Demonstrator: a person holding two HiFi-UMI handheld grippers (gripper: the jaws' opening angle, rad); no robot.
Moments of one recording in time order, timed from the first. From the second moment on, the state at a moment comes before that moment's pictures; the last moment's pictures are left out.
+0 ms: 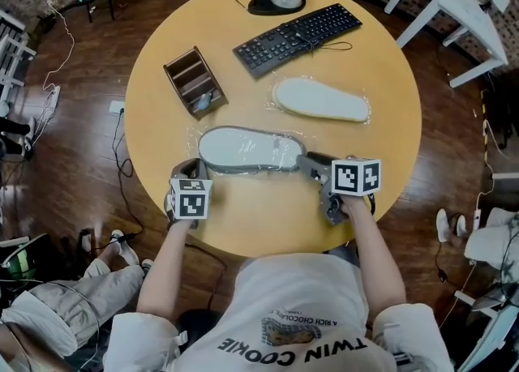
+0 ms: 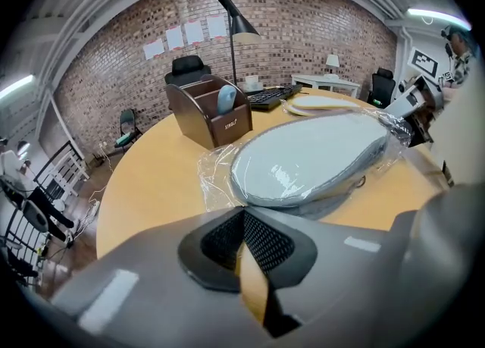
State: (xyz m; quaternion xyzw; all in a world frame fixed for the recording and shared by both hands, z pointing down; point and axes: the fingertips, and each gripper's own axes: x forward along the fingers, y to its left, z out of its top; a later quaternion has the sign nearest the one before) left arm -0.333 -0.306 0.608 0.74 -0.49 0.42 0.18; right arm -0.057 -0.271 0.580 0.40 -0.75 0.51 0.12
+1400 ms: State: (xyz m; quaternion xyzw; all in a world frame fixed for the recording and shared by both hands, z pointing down) left arm -0.333 -0.308 0.608 0.72 -0.50 0.45 0.17; right arm -0.036 -0.263 0.563 0.43 -0.77 0.47 0.09
